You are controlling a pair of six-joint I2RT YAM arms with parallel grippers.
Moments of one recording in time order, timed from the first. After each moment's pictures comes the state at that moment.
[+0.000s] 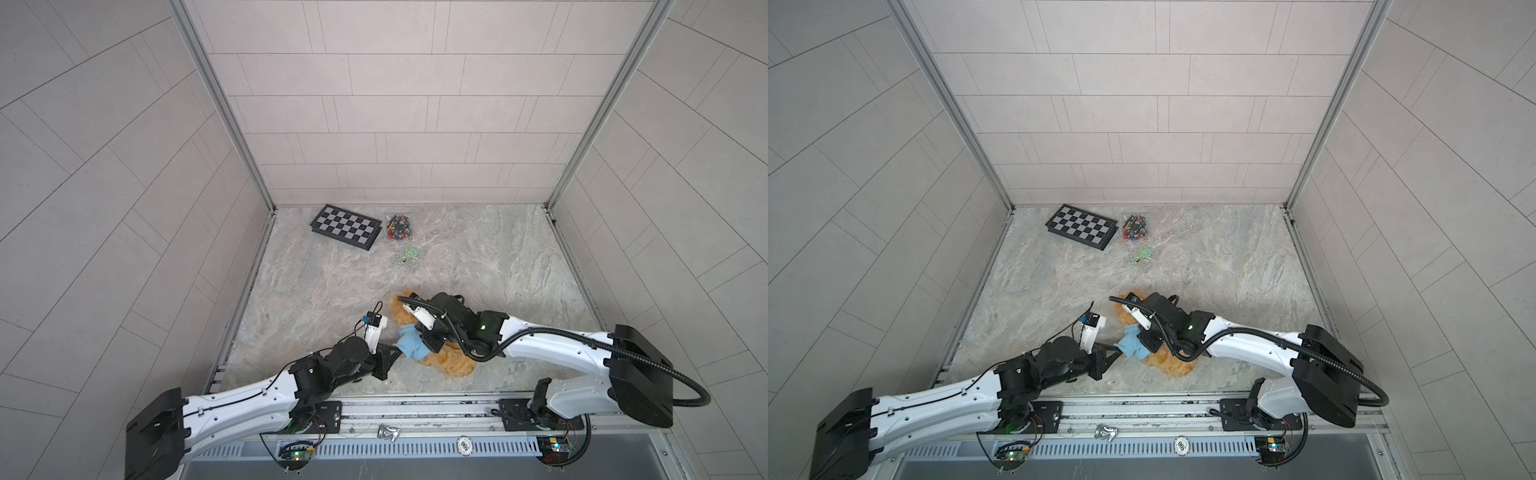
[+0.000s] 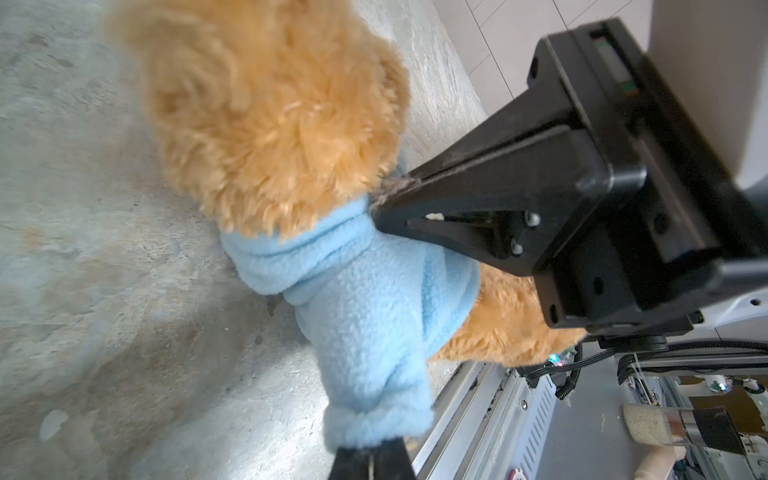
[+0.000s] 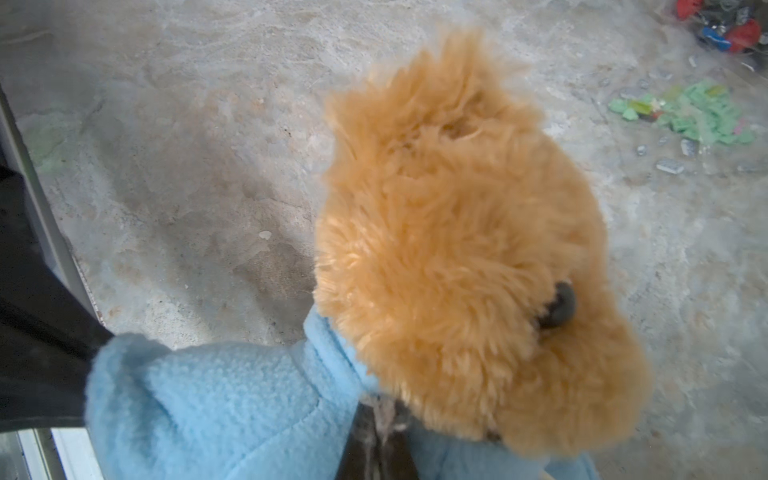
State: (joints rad) left arm -1.09 0.74 0.19 0.05 -0.02 -0.79; right arm 0.96 1.35 0.77 -0.26 0.04 0.07
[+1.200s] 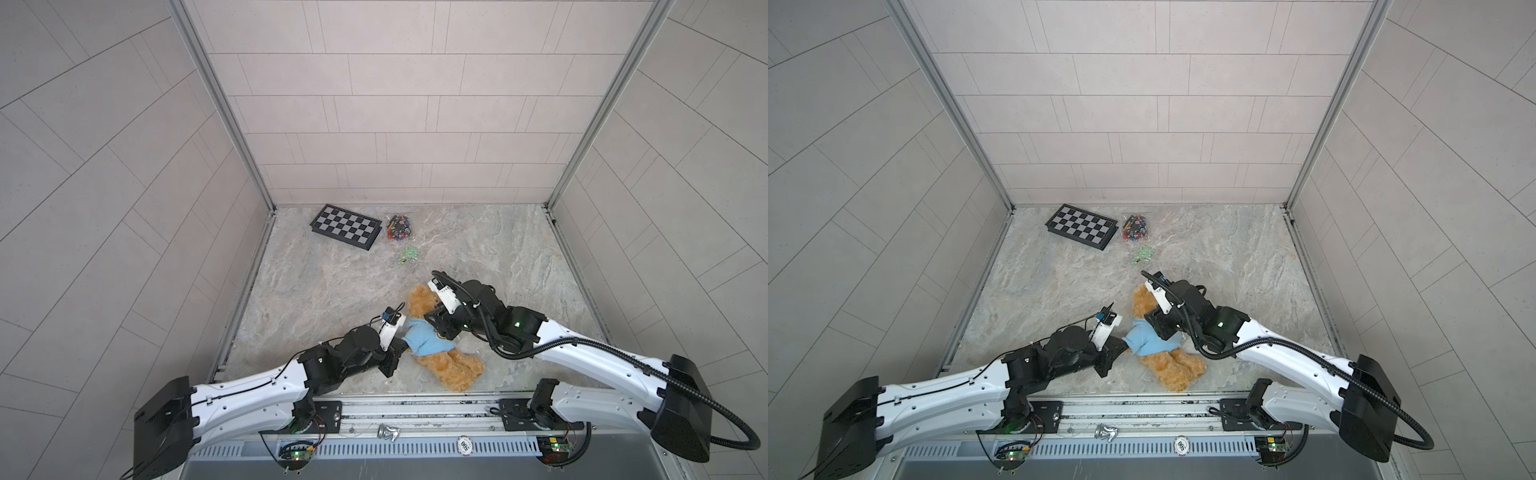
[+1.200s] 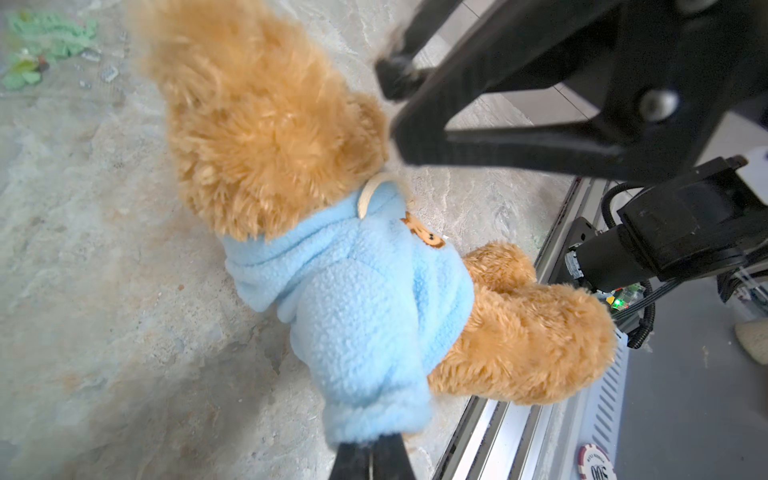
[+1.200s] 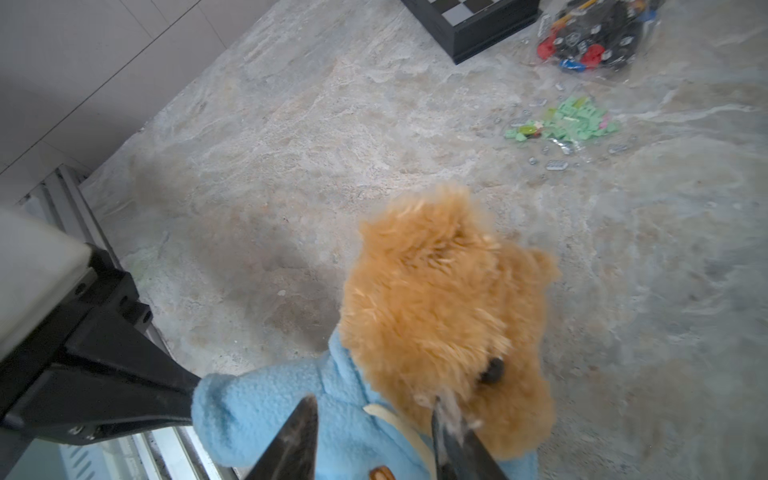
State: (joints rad) left arm -1.08 0.88 0.36 0.00 -0.01 -0.39; right arm 0.86 1.13 0.77 -0.33 -0.06 0.26
